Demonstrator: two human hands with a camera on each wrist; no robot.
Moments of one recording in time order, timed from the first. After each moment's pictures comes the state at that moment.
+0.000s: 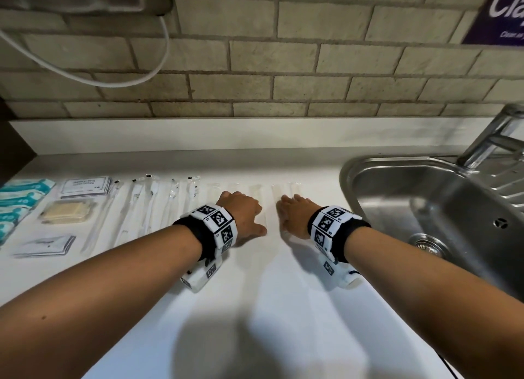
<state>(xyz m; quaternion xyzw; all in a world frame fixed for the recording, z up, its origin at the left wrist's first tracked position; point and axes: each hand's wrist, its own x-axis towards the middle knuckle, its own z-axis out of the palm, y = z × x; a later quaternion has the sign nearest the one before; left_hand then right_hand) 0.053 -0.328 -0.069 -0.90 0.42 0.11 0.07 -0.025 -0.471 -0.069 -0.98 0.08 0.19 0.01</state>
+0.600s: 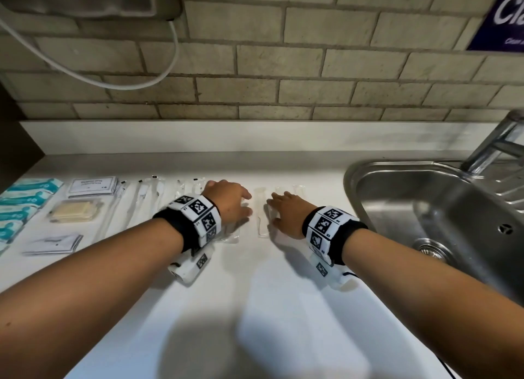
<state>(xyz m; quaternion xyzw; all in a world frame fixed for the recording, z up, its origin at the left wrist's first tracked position) 0.073 -0.301 -0.046 -0.93 0.35 0.08 -0.04 -0.021 -0.450 -0.052 -0.99 0.03 0.15 0.04</state>
